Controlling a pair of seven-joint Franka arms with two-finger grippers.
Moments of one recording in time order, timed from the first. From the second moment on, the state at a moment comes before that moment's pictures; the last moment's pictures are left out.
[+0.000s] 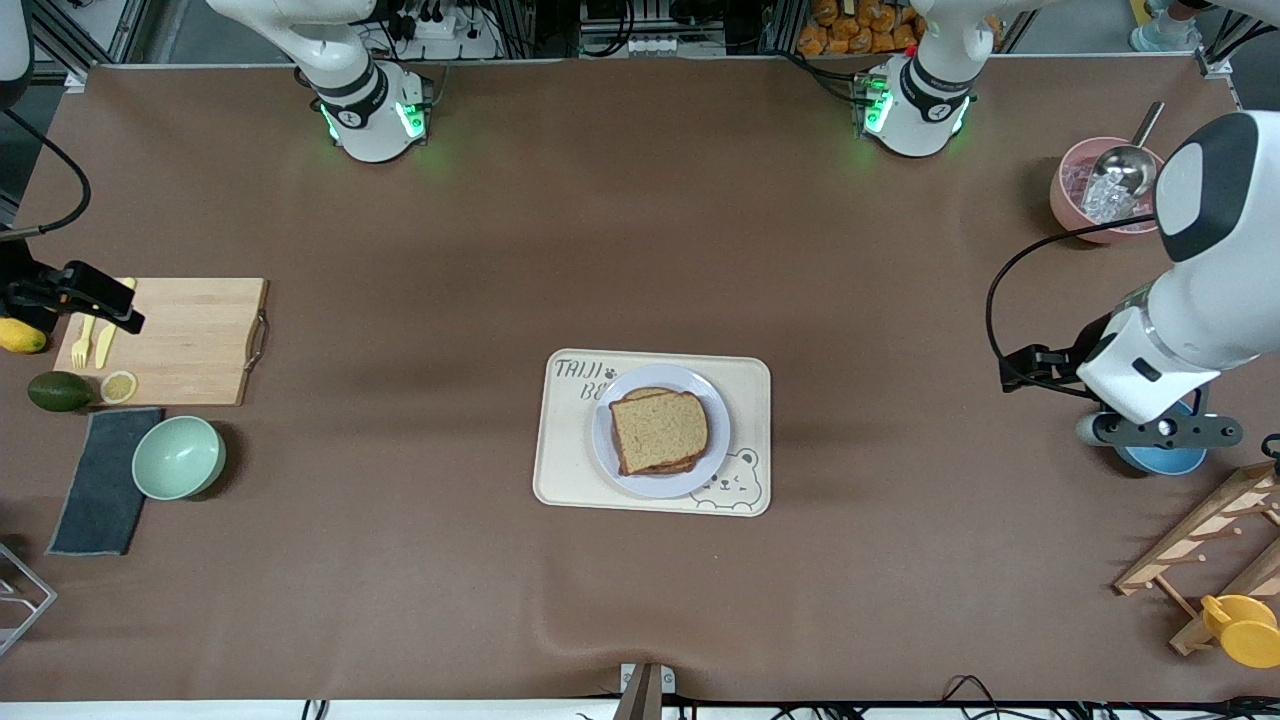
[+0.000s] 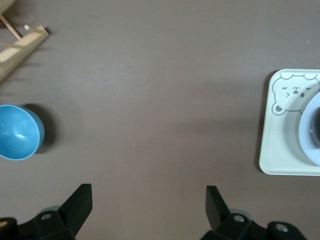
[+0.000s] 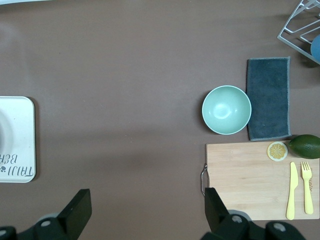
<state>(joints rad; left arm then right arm) 0.11 0.32 -0.29 -1.40 0.10 1.68 -0.14 -0.04 0.08 -0.03 -1.53 0.03 1.68 -0.03</state>
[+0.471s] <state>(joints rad) 0.10 0.15 -0.26 -1.46 0.10 1.63 -0.16 -0.04 0.08 -0.03 -1.54 0.03 1.68 -0.03</state>
